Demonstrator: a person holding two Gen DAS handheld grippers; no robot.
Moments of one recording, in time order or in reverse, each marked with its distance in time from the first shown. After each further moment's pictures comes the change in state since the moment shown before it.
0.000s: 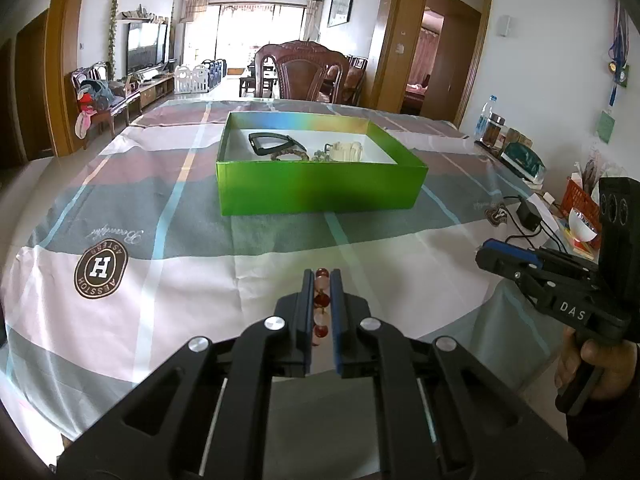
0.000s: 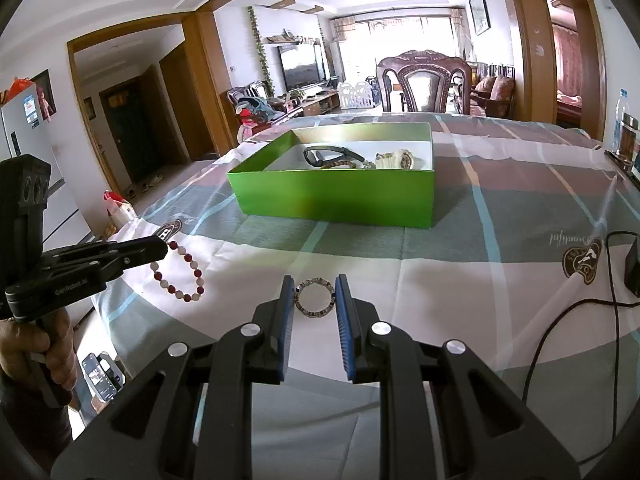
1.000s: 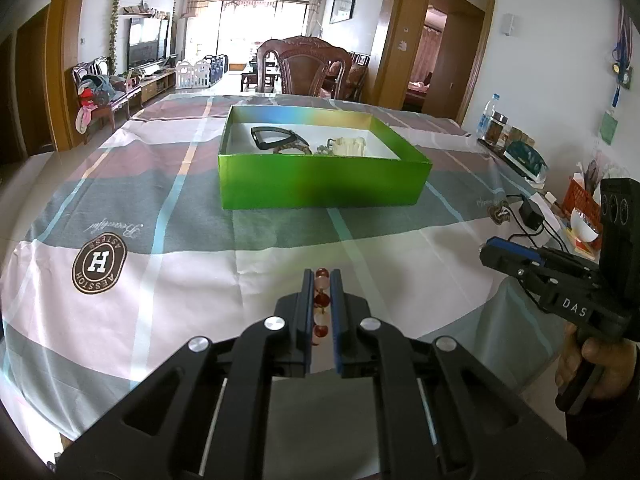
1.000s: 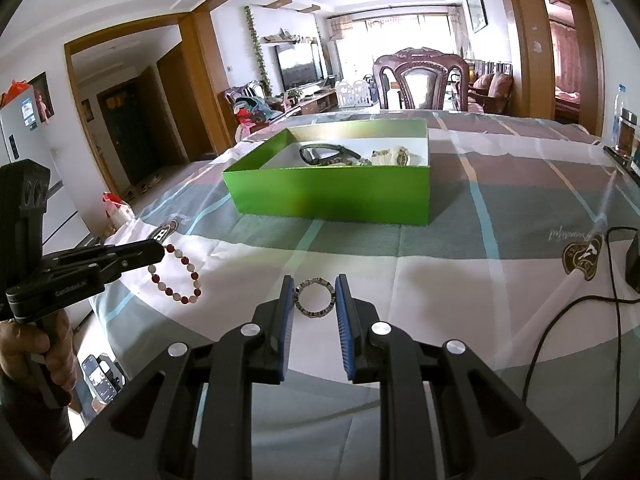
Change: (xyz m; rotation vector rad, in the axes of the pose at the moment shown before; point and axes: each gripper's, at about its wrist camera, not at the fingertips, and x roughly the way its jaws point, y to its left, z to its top) left arm 0.004 0.002 -0.001 -0.007 0.009 0.002; right arm 0.000 -0.003 0.000 0.004 -0.003 -0.005
